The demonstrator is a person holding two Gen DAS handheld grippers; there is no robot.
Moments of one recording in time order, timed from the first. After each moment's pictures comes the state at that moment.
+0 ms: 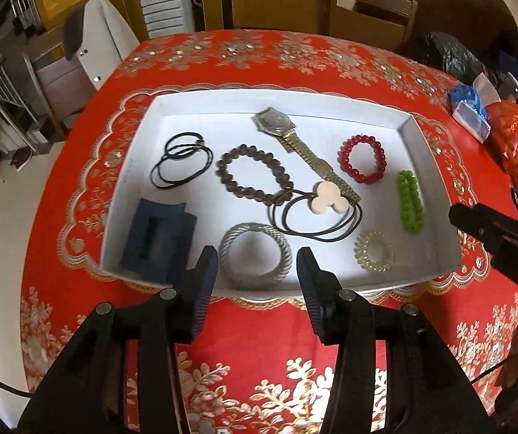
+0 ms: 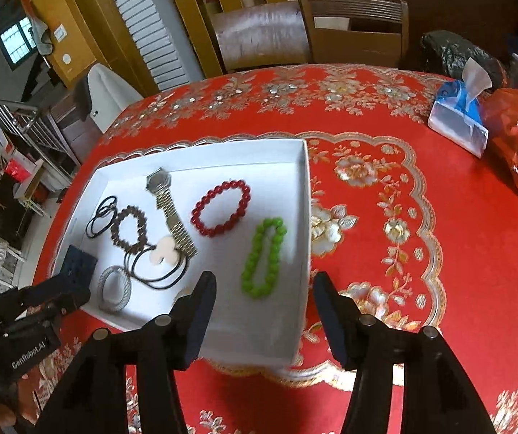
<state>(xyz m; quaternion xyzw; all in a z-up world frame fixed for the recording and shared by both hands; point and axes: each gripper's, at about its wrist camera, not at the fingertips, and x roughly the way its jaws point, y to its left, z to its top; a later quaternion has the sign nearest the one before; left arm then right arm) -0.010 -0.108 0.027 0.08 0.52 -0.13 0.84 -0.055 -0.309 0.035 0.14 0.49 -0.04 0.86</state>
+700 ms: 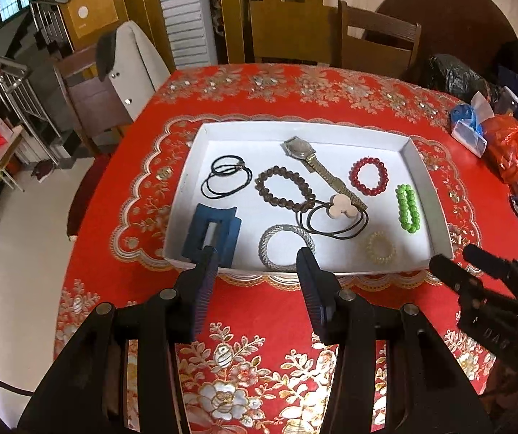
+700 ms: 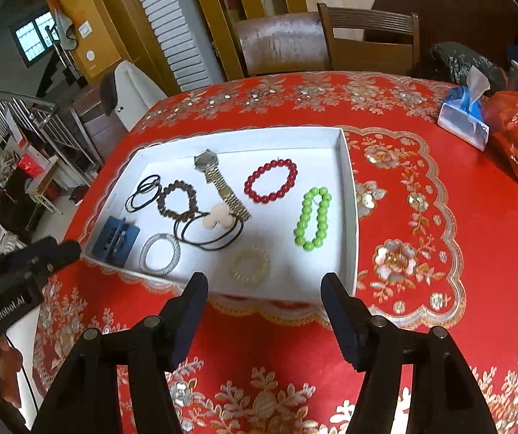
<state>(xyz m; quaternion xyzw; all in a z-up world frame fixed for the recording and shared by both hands) -0.049 -0.080 0.074 0.08 0.47 -0.10 0.87 -0.100 -0.257 0.048 0.13 0.47 -0.02 0.87</state>
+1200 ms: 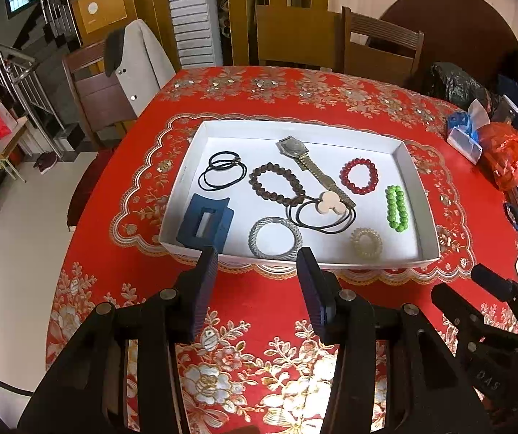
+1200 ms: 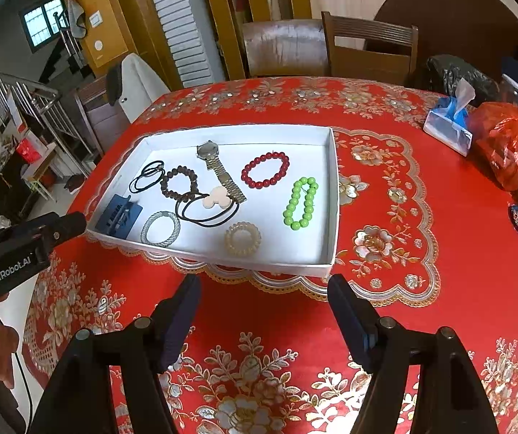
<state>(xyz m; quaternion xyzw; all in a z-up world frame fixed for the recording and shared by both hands) -0.067 -0.086 0.079 0.06 0.47 -0.10 0.87 -0.133 -0.254 0.062 0.10 0.47 -0.03 0.88</state>
